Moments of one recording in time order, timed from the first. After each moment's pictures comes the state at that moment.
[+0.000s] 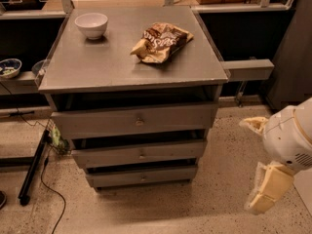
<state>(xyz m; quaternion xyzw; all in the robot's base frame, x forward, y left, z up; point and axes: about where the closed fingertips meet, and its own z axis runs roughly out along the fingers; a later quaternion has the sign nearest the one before) 0.364 -0.183 0.844 -0.60 0.77 0.11 0.19</state>
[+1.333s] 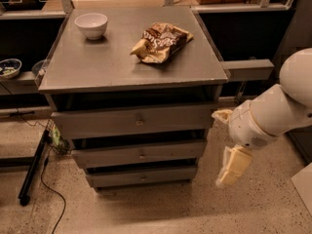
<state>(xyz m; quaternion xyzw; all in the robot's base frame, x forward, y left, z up) 0.432 -0.152 0.793 -0.64 0.73 0.11 0.21</state>
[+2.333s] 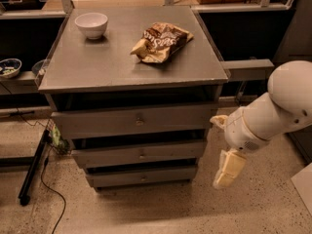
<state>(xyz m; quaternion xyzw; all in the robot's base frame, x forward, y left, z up) 0.444 -0.155 0.760 -0.64 0.73 0.11 0.20</state>
